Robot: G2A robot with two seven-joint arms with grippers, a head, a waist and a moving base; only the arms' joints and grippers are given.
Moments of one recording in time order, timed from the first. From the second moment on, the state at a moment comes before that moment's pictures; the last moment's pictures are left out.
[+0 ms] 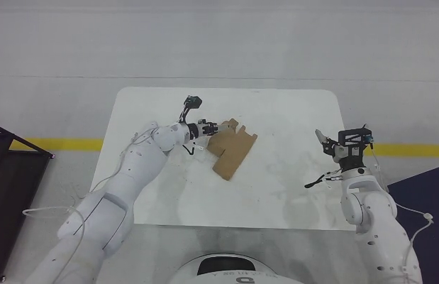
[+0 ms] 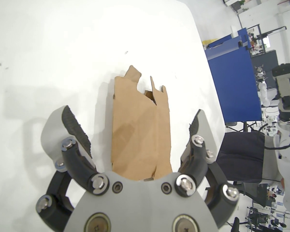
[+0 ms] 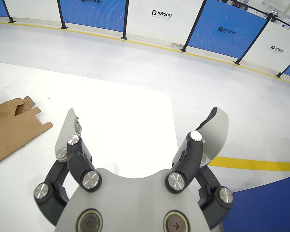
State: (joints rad) left arm 0.71 -1.41 -0.84 -0.54 0.34 -0.51 -0.54; right arm -1.73 -1.15 1.60 -1.80 -1.33 0.00 0.00
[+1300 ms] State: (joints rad) left arm 0.72 -1.54 -0.79 -0.40 -0.02 -0.59 -0.83; right arm -1.73 -1.15 1.60 -1.80 -1.33 0.00 0.00
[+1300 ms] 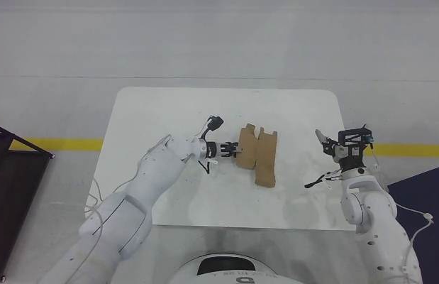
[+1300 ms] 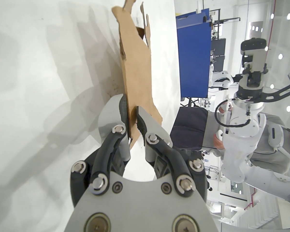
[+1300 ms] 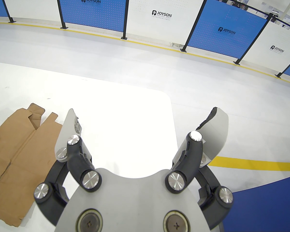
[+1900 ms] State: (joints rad) left arm 0.75 -1.55 -0.88 -0.35 -0.30 -0.75 -1.02; right arm -1.76 -1.13 1.67 -1.84 -1.06 -0.43 0.30
